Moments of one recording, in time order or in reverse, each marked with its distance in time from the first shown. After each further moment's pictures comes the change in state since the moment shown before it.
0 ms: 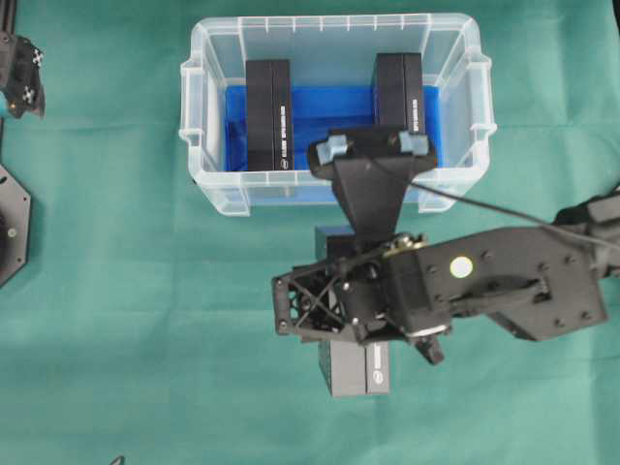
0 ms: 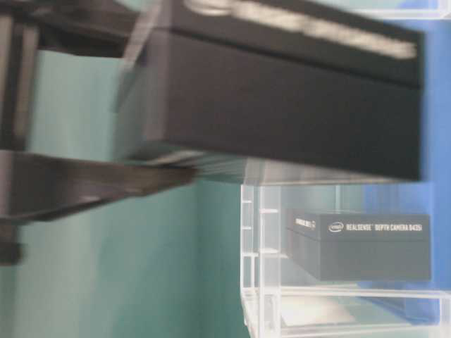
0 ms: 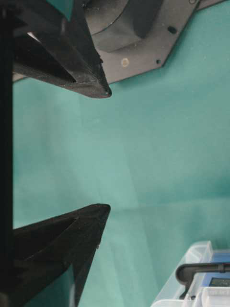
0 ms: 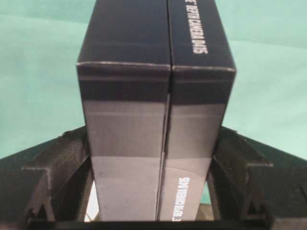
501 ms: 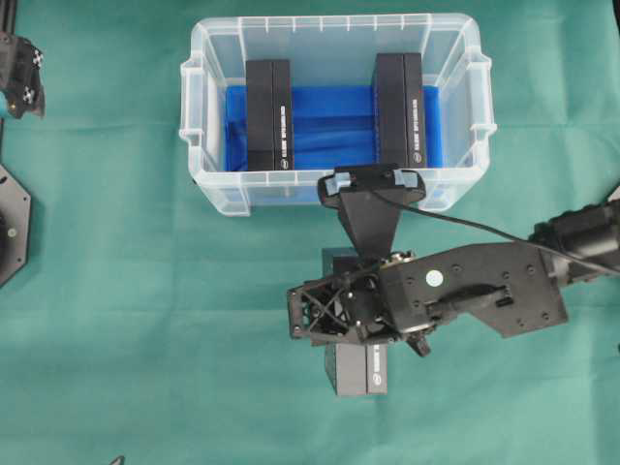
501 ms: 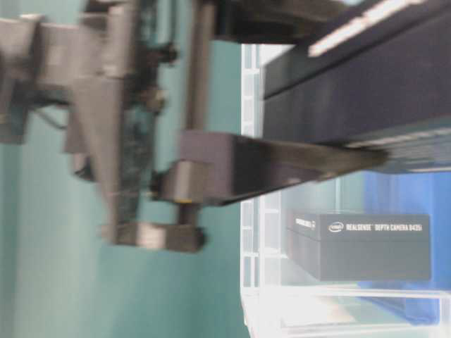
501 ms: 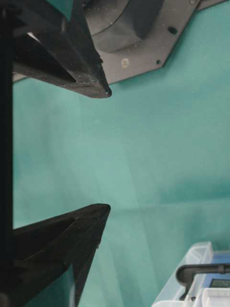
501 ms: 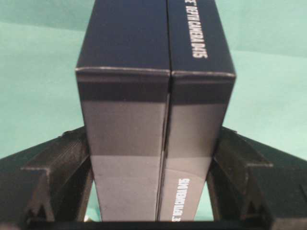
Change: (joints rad) left arm -0.002 0.000 0.002 0.000 0.002 0.000; right arm -0.008 0.003 0.287 0.041 -0.308 0.029
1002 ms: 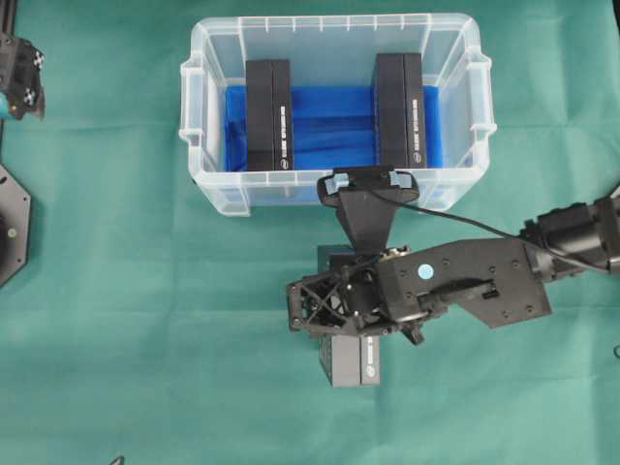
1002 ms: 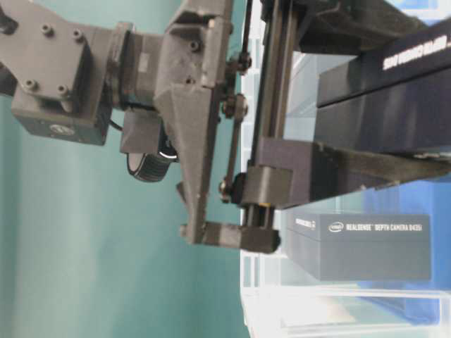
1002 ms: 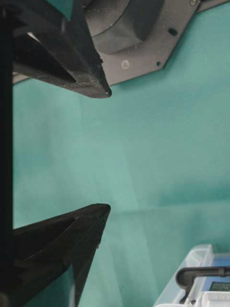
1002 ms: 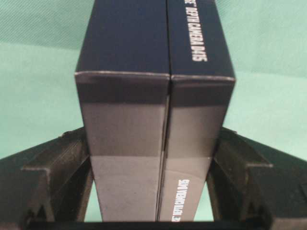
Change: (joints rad) left arm 0.000 0.002 0.006 0.000 0.000 0.002; right arm -0.020 0.014 0.063 0.002 -0.100 -0.031
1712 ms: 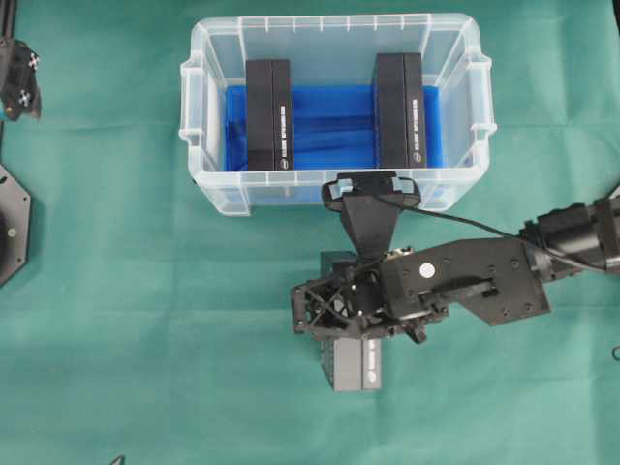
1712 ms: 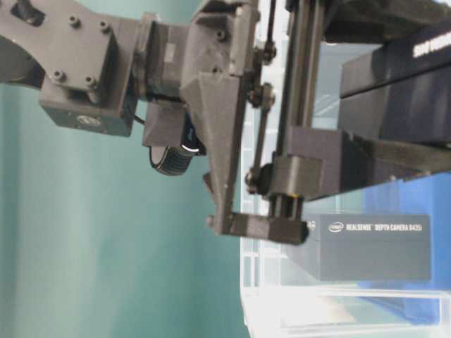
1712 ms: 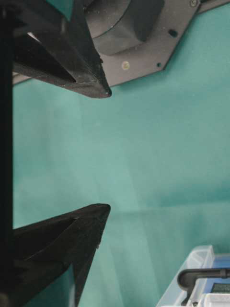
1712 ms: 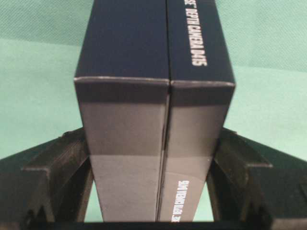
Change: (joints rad) left arm 0.000 -0.017 0.009 0.000 0.000 0.000; right arm 0.000 0.000 0.046 0.044 -0.075 -0.003
